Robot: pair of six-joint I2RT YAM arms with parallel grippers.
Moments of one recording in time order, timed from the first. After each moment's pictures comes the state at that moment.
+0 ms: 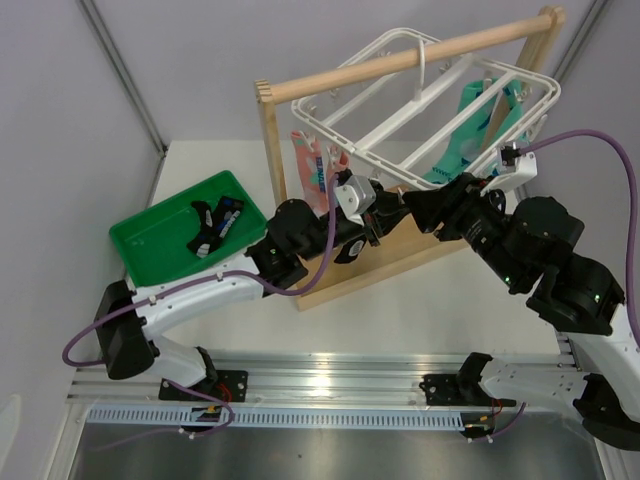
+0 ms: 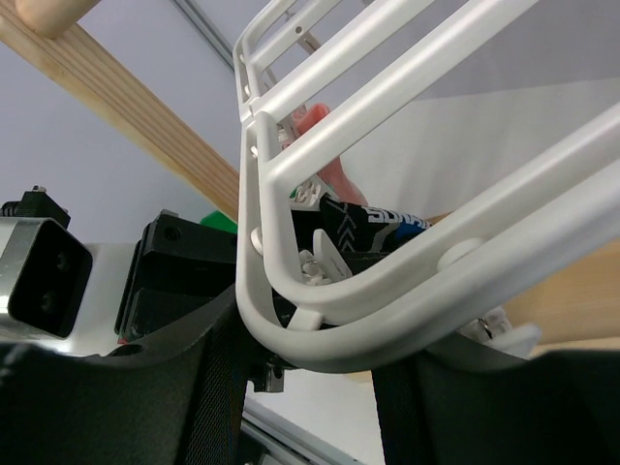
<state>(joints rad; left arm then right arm) -1.04 1.42 1.22 0.54 0.16 0.03 0.92 0.95 1.57 -0.70 0.41 0.58</state>
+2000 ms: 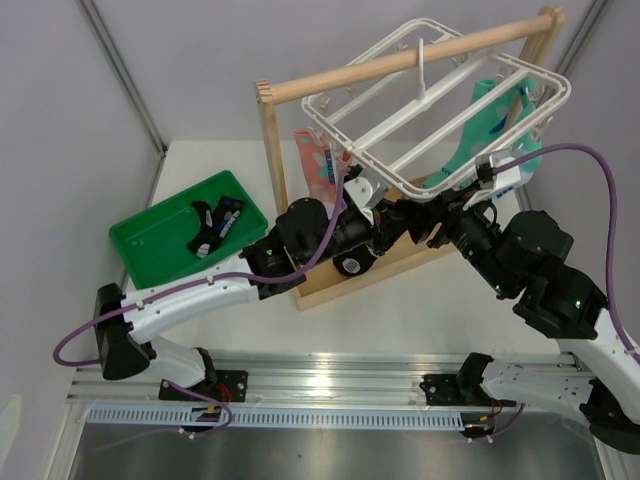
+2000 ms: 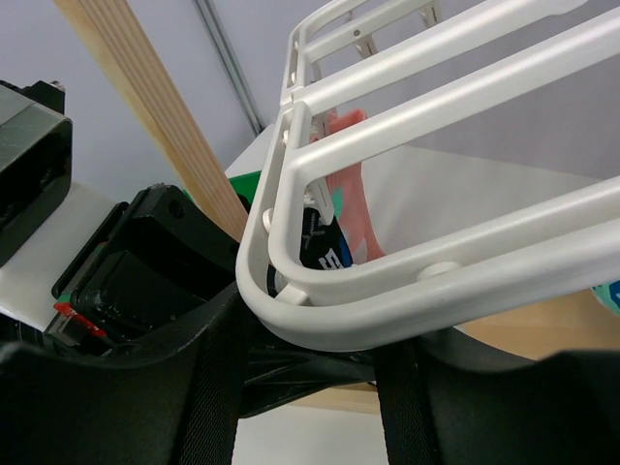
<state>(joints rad) -1.11 1.41 1.33 0.23 0.03 -0.12 0.95 0.89 1.41 -0.50 0.38 0.26</state>
